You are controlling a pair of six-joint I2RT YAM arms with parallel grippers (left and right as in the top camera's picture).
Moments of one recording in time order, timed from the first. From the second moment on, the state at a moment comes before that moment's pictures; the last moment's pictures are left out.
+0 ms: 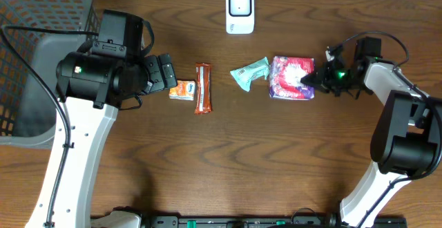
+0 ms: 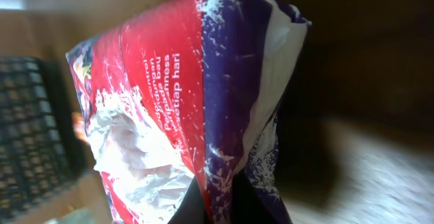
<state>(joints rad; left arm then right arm) -0.20 1.43 1.64 -1.33 -0.01 -0.45 -0.18 2.04 1.32 -0.60 -0.80 0.20</state>
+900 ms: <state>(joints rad) -0.20 1.43 1.64 -1.33 -0.01 -0.45 0.27 2.12 1.65 0.04 -0.31 0.64</state>
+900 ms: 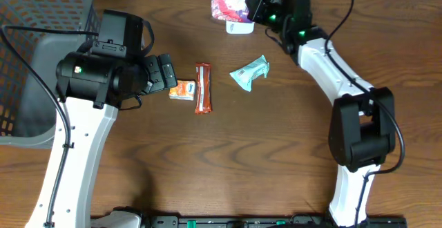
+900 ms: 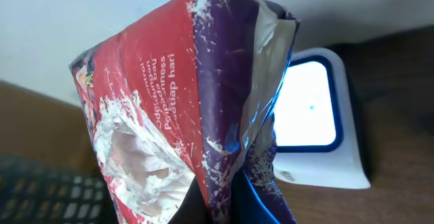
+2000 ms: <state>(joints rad) -0.20 1.43 1.64 -1.33 -0.01 -0.45 -0.57 2.14 1.92 -0.84 -0.09 0.56</state>
